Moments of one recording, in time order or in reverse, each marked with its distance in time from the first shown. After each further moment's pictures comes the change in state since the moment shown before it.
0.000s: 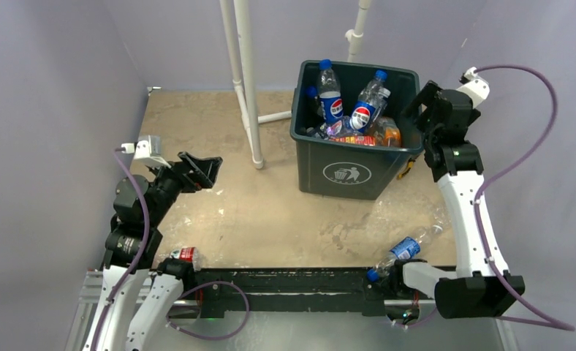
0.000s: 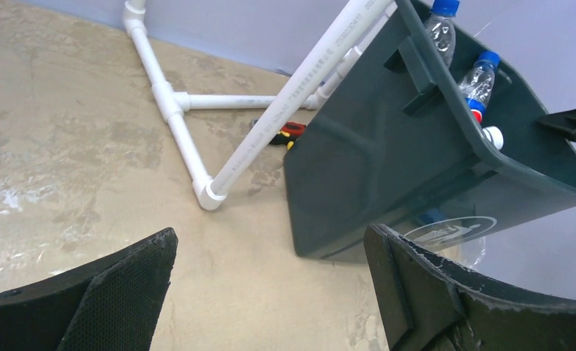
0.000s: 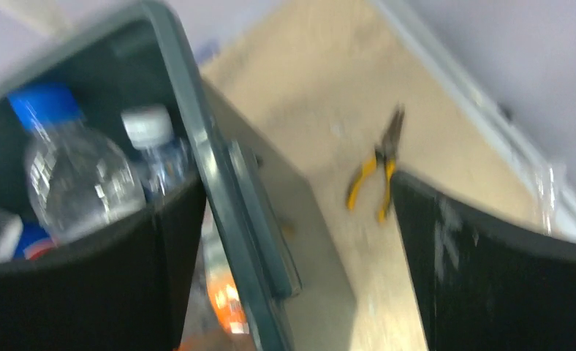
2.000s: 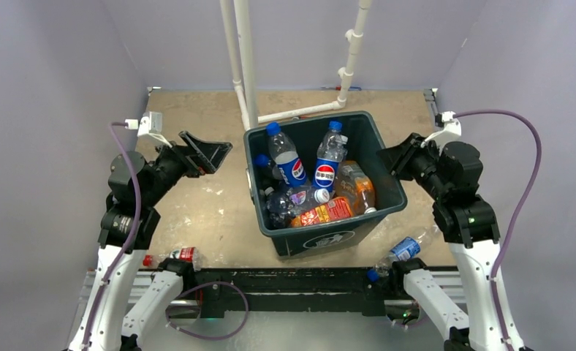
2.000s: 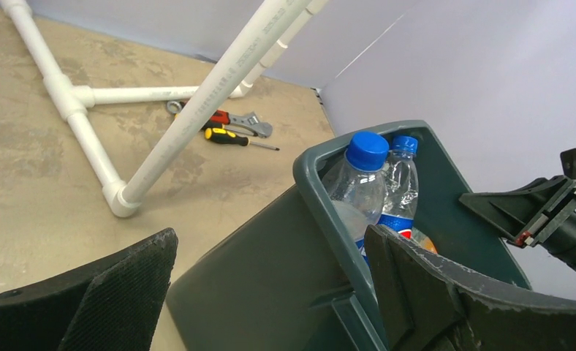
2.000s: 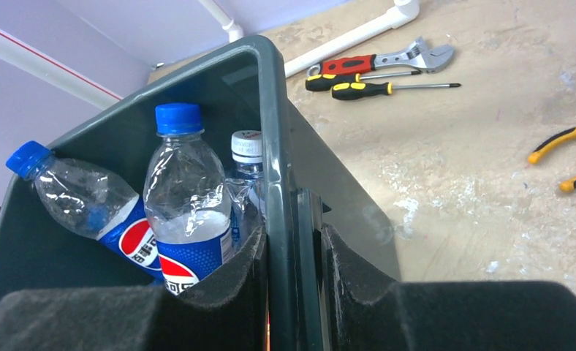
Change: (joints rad) left arm 0.000 0.166 0.180 0.012 0.185 -0.133; right arm 0.126 -0.417 -0.174 -0.170 -0.623 0.047
